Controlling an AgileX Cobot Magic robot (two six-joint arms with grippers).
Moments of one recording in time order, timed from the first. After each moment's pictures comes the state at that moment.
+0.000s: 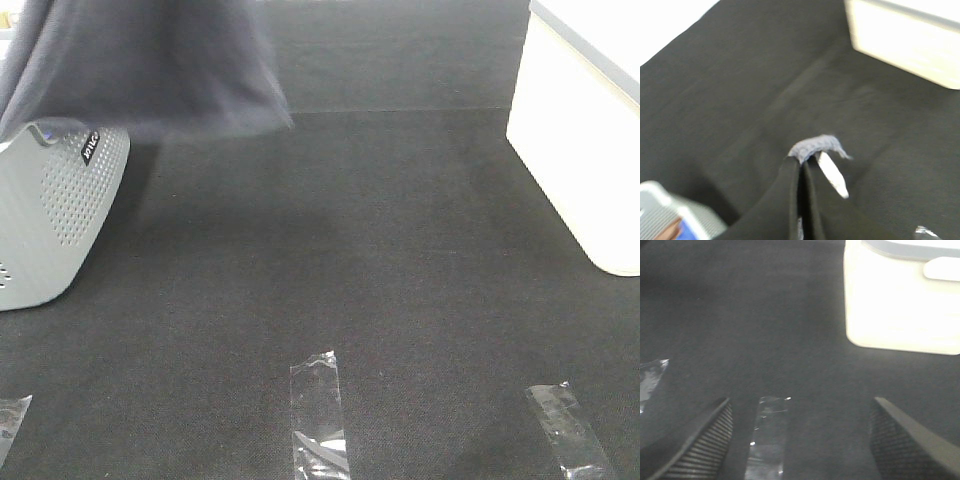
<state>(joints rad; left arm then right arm) -0.59 1.67 -2.19 -0.01 1.22 0.30 0.04 0.02 -0.51 0.17 1.07 -0.16</state>
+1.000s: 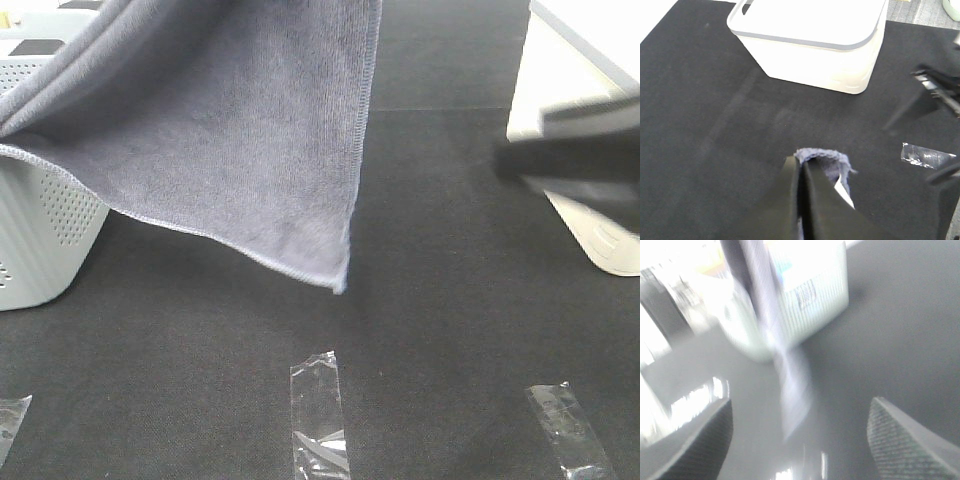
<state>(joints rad) -0.87 1.67 -2.19 -0.01 1.22 0.31 0.04 0.93 -0.51 1.46 0.83 -1.51</state>
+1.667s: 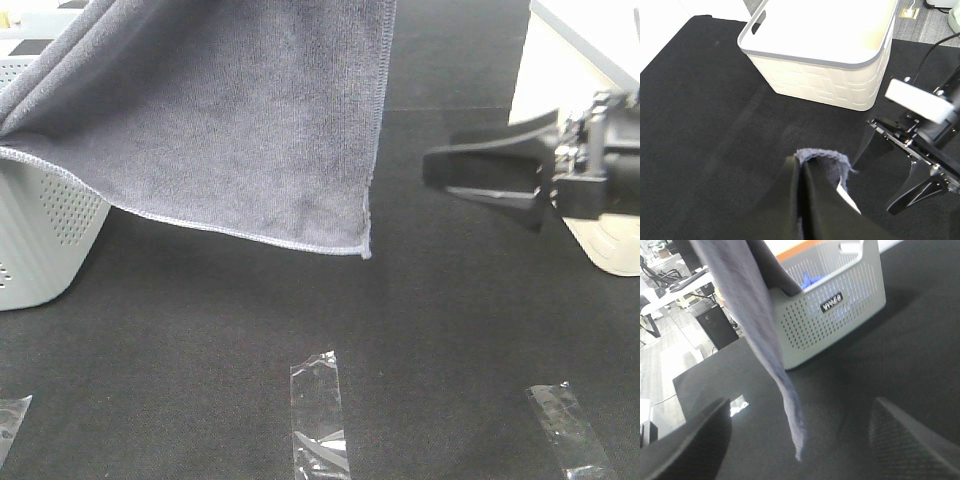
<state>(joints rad) -0.87 1.68 -2.19 0.00 1.15 0.31 0.05 1.41 -0.51 1.73 1.01 -1.95</state>
